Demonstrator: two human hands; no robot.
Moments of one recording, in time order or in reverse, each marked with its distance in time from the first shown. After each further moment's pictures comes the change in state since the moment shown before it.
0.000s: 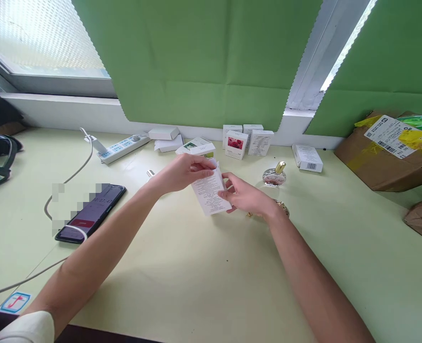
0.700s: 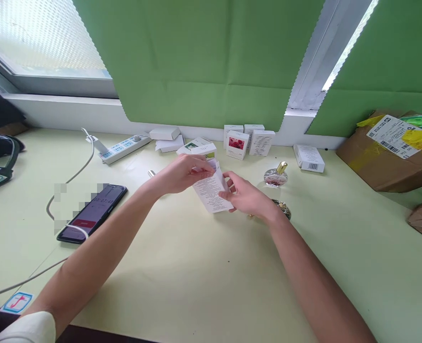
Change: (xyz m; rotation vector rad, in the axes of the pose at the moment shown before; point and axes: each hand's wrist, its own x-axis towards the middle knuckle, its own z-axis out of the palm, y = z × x) left_hand 0.001 -0.001 -0.004 0.225 -0.012 0.280; right_hand 0.000 -0.003 0.004 -0.069 0.067 -0.017
